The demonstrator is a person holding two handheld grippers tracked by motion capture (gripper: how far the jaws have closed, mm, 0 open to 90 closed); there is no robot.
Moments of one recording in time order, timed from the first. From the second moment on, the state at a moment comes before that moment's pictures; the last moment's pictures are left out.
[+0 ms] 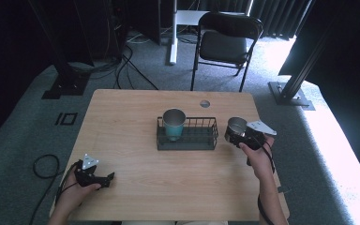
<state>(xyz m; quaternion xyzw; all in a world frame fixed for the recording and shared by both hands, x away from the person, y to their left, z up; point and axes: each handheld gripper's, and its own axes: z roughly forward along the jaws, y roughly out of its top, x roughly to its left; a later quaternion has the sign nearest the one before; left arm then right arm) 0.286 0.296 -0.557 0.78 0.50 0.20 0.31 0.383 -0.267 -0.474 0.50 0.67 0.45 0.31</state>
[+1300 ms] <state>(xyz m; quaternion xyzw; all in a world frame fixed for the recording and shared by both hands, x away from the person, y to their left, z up) 0.286 0.296 -0.557 0.78 0.50 0.20 0.31 0.399 -0.202 -0.409 0.43 0.70 0.49 0.30</state>
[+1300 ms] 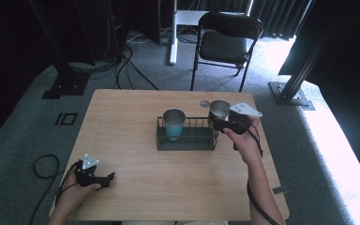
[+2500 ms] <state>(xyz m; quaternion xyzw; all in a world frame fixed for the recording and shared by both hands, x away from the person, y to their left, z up) 0.286 0.296 -0.557 0.78 0.50 0.20 0.31 0.410 -0.156 -0.438 0.42 0.72 0.48 0.27</state>
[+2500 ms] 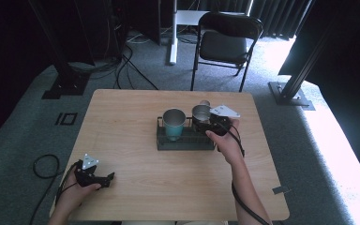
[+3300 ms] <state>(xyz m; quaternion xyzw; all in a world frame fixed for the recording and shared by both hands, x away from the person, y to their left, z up) 0.286 0.296 -0.557 0.78 0.50 0.20 0.31 0.417 -0.144 -0.476 0.43 0.73 0.46 0.26</state>
